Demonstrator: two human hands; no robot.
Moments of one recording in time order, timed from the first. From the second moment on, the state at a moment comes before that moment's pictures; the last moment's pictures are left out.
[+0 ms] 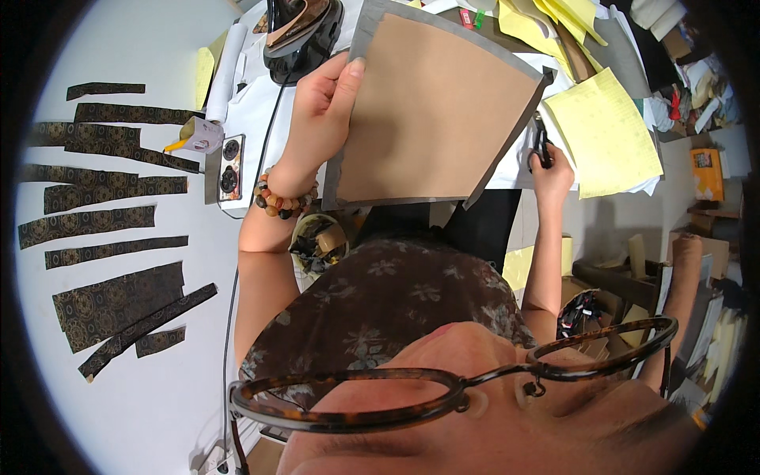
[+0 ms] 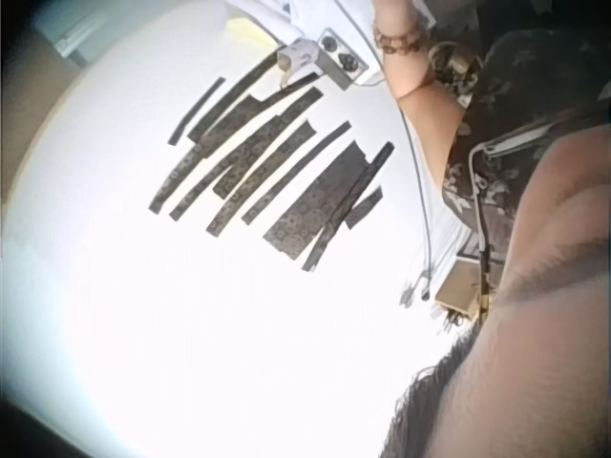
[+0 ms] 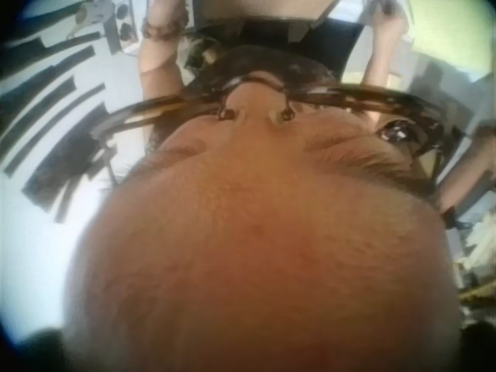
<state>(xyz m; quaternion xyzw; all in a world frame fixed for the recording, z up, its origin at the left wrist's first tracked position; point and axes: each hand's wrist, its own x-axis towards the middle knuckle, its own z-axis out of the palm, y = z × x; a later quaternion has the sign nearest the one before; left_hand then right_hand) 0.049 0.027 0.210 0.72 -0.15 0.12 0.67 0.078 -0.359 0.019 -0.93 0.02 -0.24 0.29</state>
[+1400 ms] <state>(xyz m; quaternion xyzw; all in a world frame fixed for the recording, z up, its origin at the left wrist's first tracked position) 0.106 -0.046 0.258 0.93 -0.26 -0.08 0.26 0.126 -0.218 0.093 -0.53 -0.22 -0.10 0.81</state>
